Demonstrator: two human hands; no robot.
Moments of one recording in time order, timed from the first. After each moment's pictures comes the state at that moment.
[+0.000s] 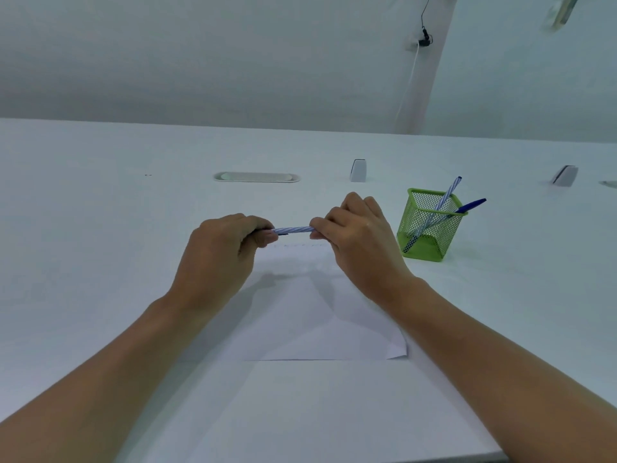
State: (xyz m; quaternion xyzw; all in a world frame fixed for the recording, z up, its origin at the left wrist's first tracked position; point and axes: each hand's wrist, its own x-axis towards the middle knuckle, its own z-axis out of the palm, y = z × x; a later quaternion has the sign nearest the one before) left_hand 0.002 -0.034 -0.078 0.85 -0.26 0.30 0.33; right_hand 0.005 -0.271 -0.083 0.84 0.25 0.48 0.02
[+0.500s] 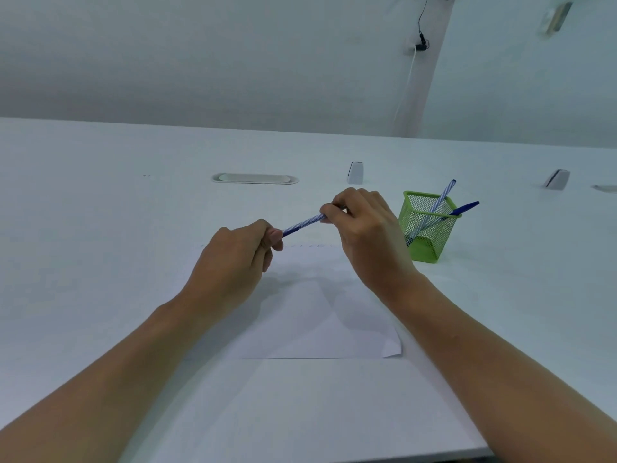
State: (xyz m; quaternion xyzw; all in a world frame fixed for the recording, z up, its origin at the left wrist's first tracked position) left_hand -0.005 -0.045 -0.081 0.90 -0.24 0.17 0.34; right_hand -0.009 -0.274 -0.067 0.82 0.21 0.53 0.01
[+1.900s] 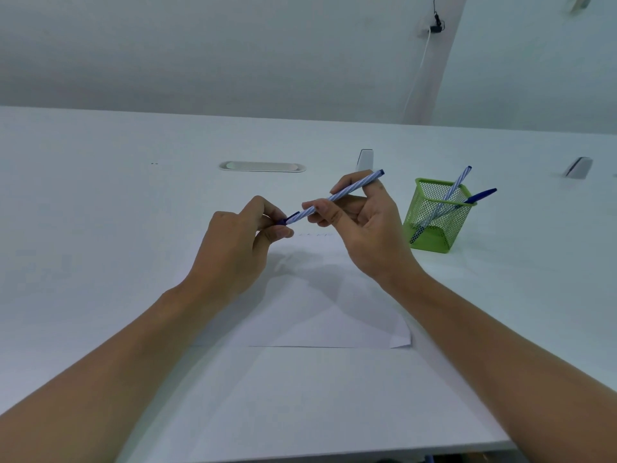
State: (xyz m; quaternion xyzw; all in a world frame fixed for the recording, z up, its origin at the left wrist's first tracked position) left_hand 0.004 -0.042 -0.088 0.86 -0.25 0.21 0.39; right_hand -0.022 -0.252 -0.066 0.71 0.20 0.24 -0.64
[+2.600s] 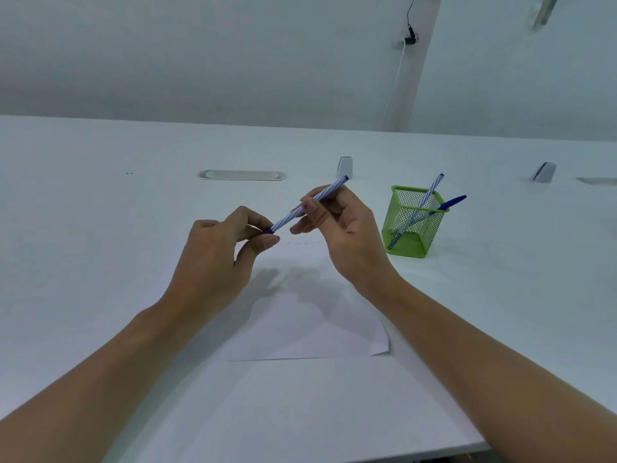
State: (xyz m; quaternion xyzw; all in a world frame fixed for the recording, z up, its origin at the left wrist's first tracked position) left_hand -0.002 -0.047 -0.088 0.85 -0.27 0.25 0.38; right_hand -0.019 -0.255 -0.068 0.70 0.18 0.23 -0.65
